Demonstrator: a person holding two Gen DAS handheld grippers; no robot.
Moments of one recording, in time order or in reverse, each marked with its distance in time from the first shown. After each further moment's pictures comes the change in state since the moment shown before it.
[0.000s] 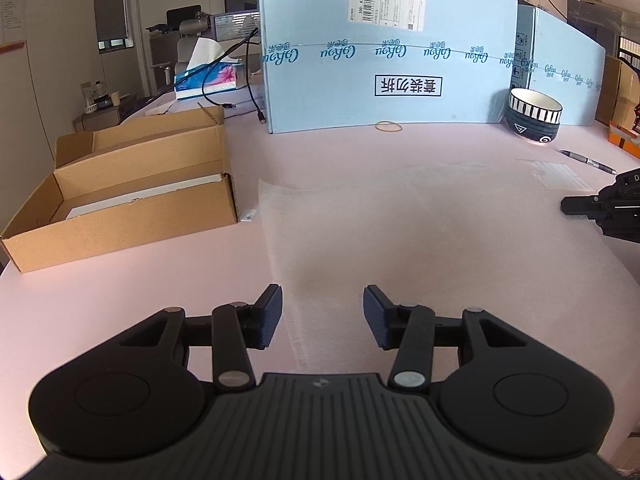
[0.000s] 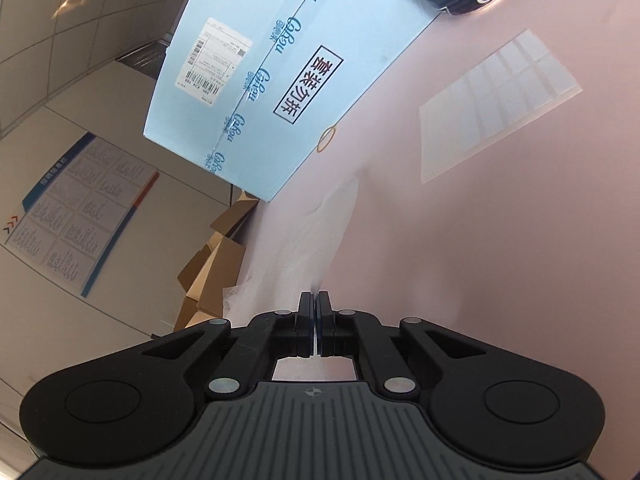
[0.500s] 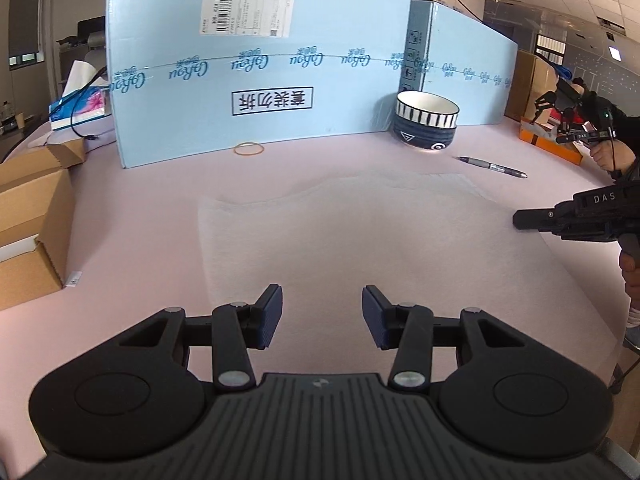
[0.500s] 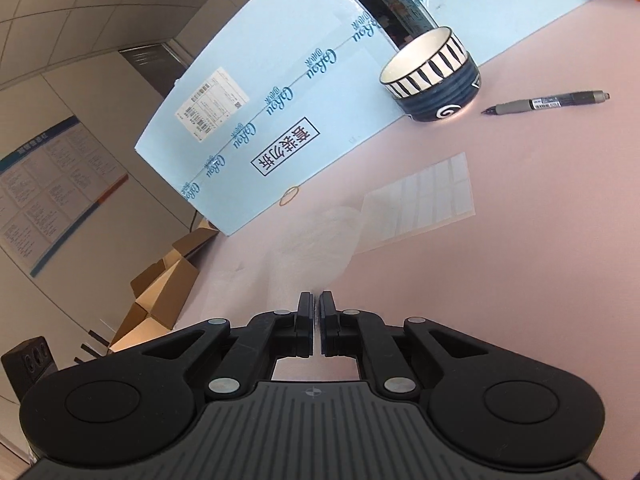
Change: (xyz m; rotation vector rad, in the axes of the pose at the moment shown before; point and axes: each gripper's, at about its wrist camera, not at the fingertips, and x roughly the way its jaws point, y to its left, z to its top) left arm 0.042 -0.096 0.038 0.120 -0.011 -0.276; right arm -0.052 0.022 -0.004 -0.296 -0.102 -0.111
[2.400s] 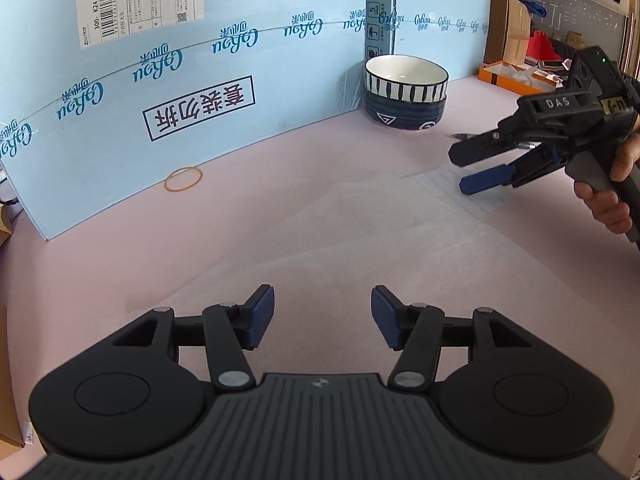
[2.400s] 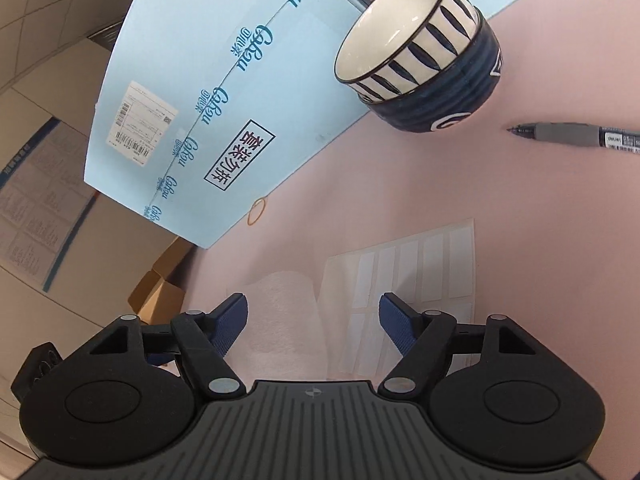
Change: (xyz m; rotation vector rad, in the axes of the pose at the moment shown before) left arm 0.091 0.008 0.087 0.040 0.068 -0.144; right arm 0.096 -0.094 0.093 0.298 0.244 0.081
